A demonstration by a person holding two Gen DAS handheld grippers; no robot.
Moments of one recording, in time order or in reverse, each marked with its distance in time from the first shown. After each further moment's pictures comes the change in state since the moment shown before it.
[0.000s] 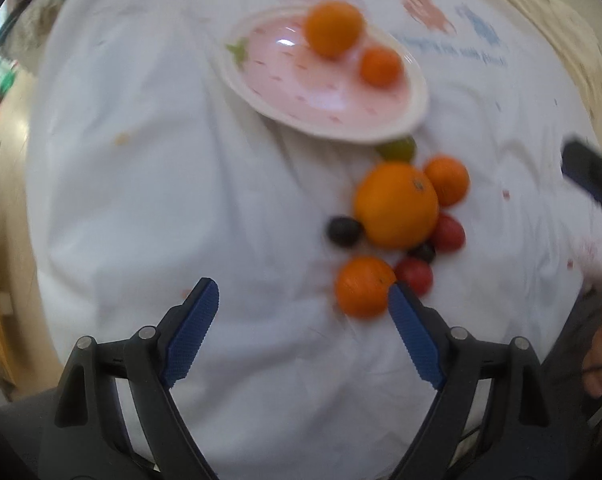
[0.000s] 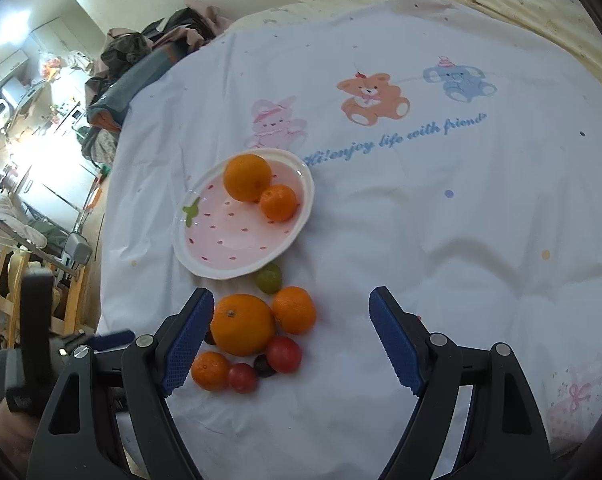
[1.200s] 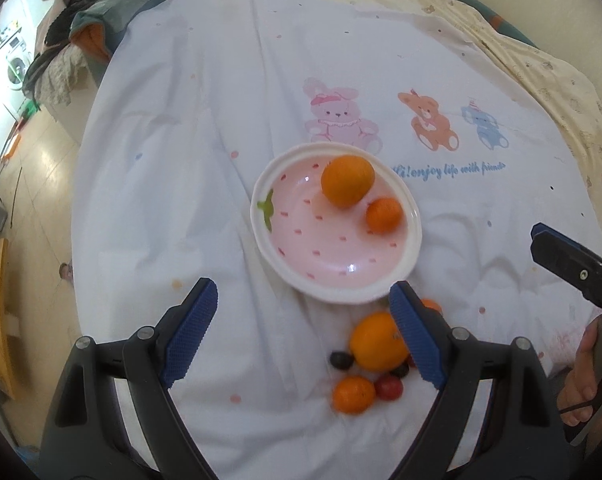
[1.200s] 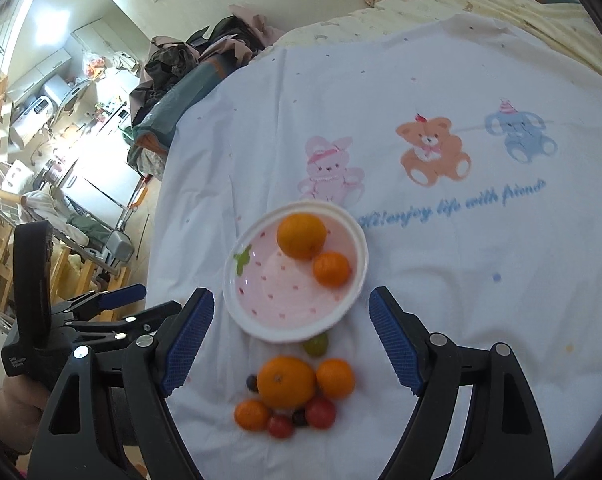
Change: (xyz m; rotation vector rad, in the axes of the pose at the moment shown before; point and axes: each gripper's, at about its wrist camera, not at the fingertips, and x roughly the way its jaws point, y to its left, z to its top) left arm -0.079 0.019 0.070 -0.081 -0.245 0.023; right arm -0.002 0.014 0.067 -0.074 -0.016 0.172
